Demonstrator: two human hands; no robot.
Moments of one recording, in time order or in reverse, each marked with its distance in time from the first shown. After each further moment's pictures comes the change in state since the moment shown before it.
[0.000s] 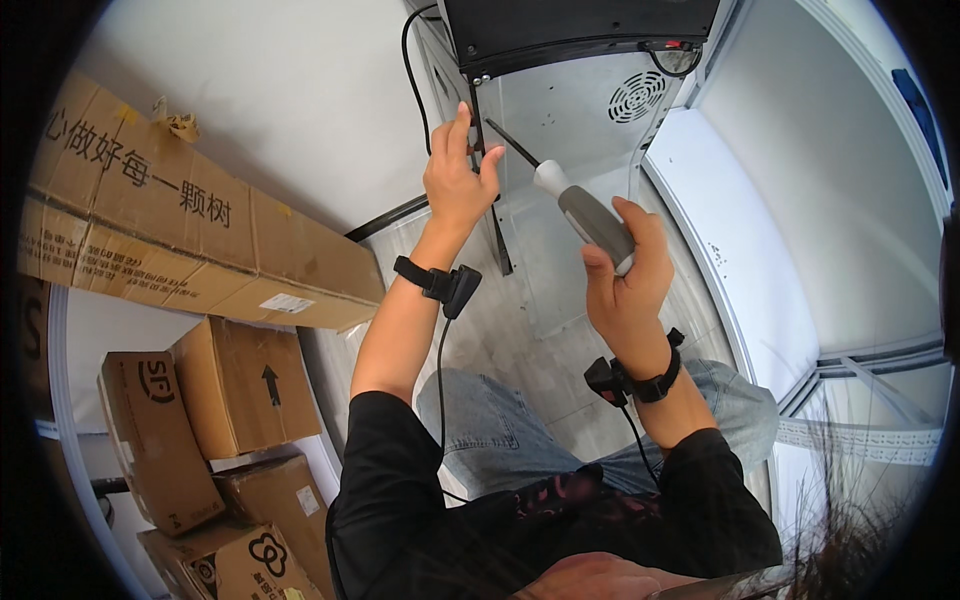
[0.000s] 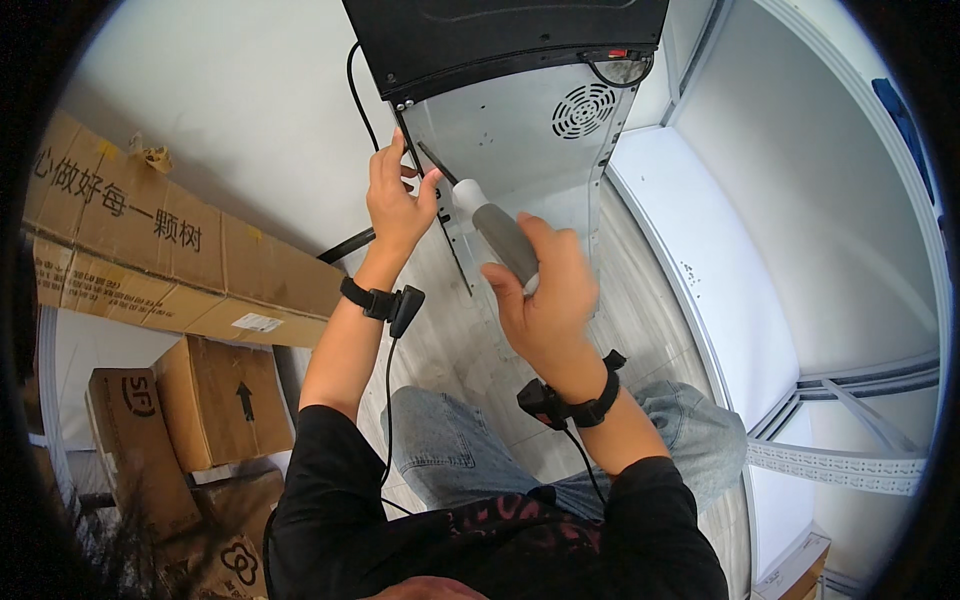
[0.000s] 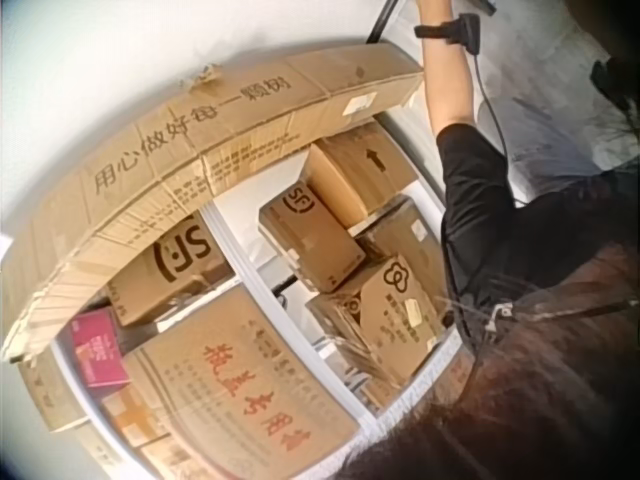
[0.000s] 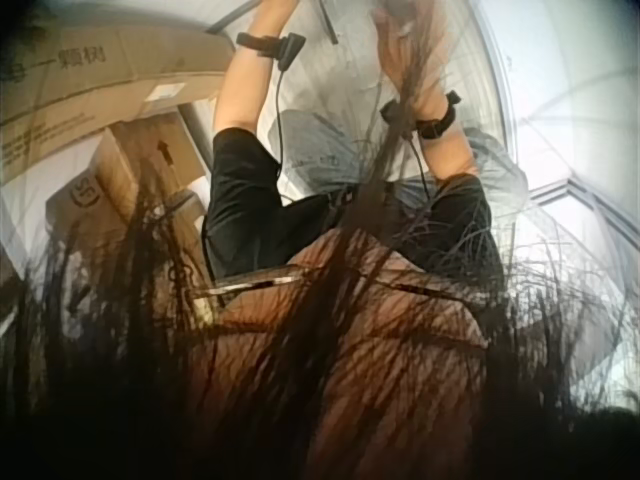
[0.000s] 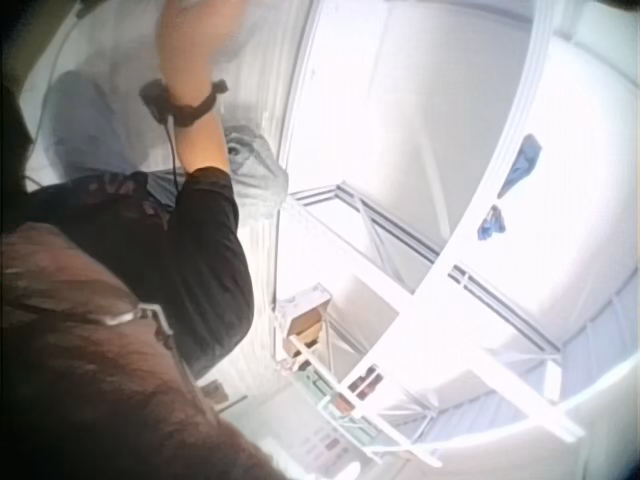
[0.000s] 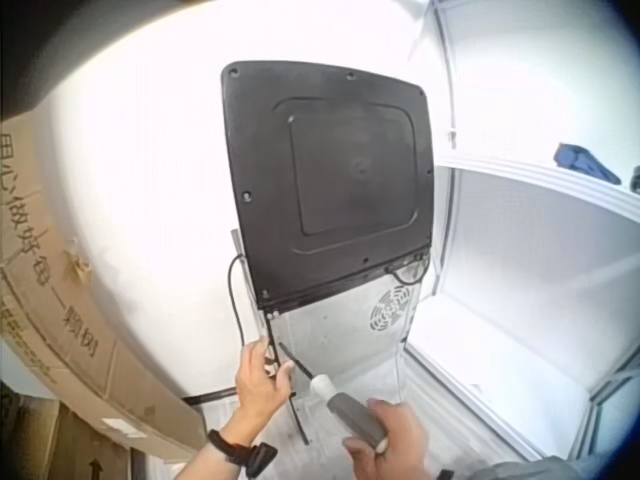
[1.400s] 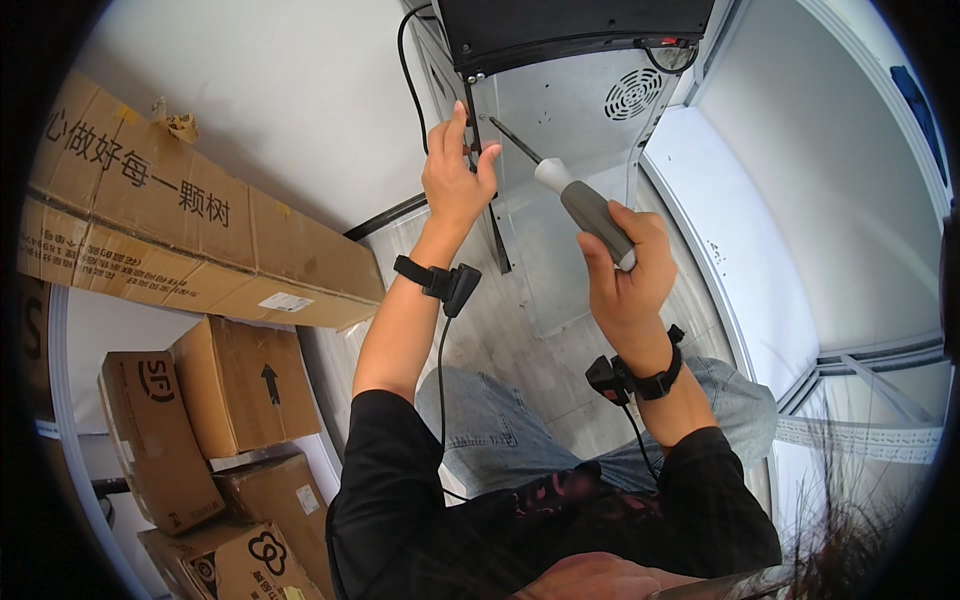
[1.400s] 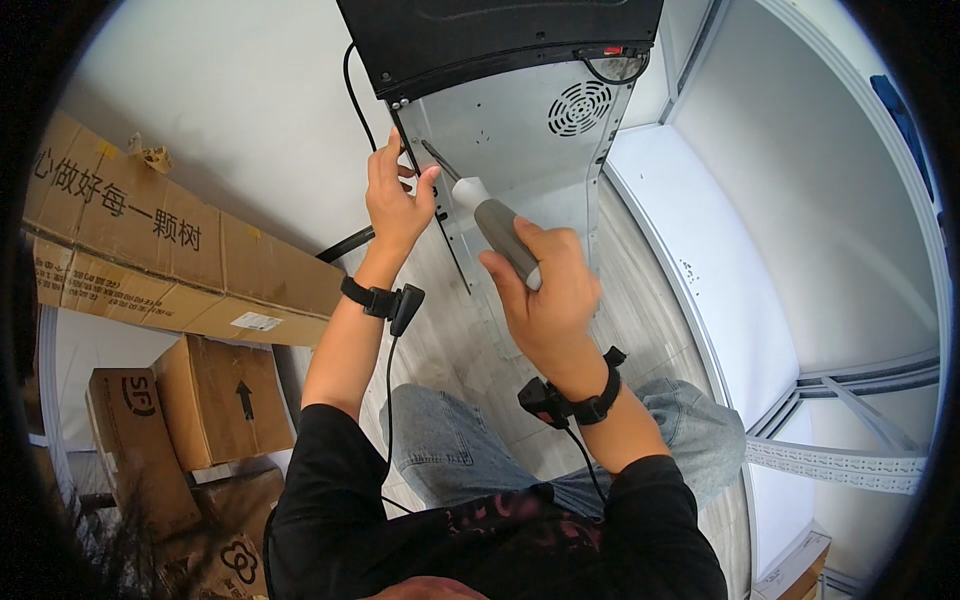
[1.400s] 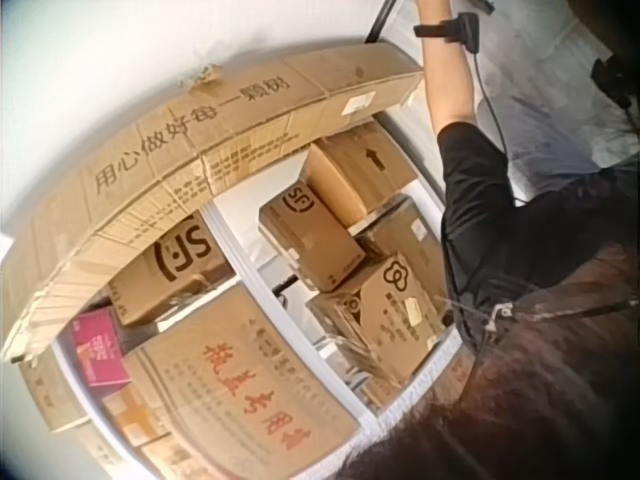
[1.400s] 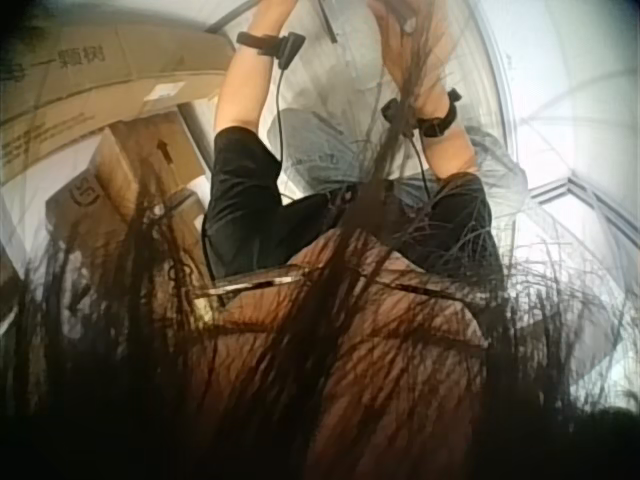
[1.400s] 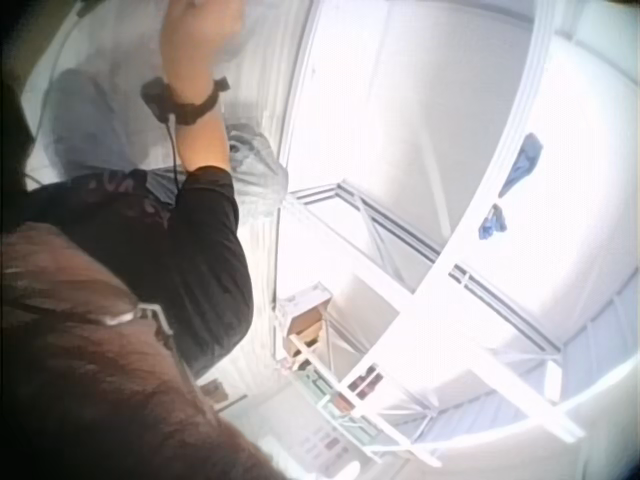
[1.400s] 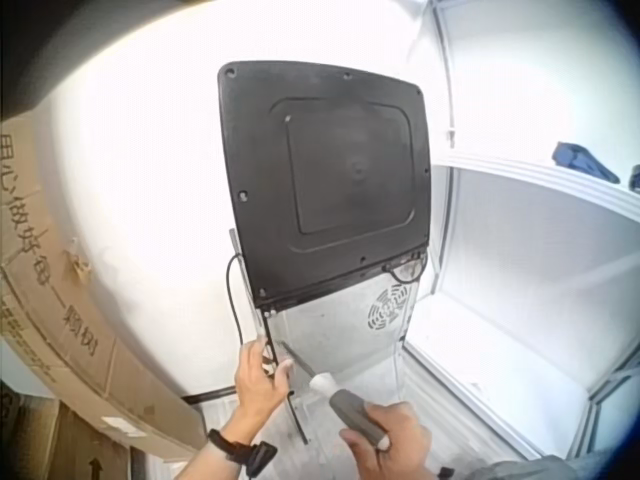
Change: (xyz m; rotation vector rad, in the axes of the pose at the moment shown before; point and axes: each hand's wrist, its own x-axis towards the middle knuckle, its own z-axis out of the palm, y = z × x) left_hand -0.003 -0.003 0.006 0.037 0.025 0.046; right_hand 0.004 0.007 0.003 -0.015 0.144 -0.048
